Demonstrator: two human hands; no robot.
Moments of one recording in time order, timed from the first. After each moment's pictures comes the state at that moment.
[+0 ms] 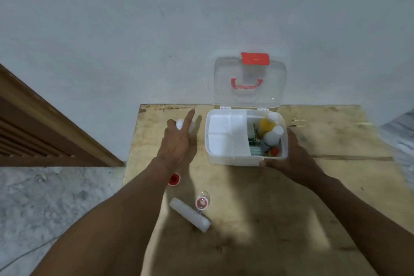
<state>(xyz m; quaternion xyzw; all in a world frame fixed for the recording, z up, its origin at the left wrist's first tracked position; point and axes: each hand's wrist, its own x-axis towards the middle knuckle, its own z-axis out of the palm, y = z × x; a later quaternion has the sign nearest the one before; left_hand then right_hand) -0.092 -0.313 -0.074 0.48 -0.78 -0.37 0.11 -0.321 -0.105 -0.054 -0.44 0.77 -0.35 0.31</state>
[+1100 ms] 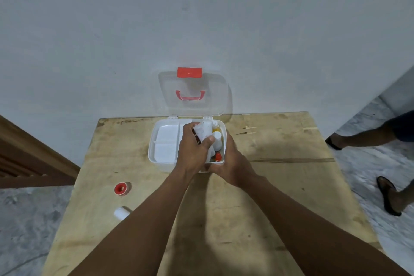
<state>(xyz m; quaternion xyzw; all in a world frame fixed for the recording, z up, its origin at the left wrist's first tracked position) -0.226 -0.179 -0.013 0.48 -0.65 -0.54 0.24 -0.339 -0.111 -0.096 -0.44 0.76 -0.38 0.28</state>
